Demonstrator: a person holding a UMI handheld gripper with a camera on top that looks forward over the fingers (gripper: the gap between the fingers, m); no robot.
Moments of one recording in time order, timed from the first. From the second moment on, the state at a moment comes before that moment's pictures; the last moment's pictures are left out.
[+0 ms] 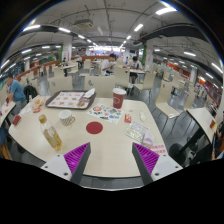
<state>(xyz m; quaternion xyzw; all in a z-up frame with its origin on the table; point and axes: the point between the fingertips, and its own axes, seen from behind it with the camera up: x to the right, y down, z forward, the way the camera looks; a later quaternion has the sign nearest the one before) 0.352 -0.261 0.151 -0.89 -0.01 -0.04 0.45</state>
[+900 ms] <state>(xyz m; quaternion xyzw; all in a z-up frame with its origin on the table) 0.104 -0.189 0.063 -0.86 -0.01 0.00 0.51</state>
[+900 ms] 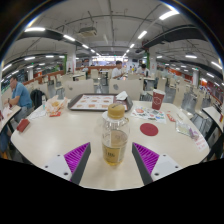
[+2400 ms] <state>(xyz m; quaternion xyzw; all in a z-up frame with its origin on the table) 0.210 0.034 0.143 -0.45 -0.55 -0.67 0.21</state>
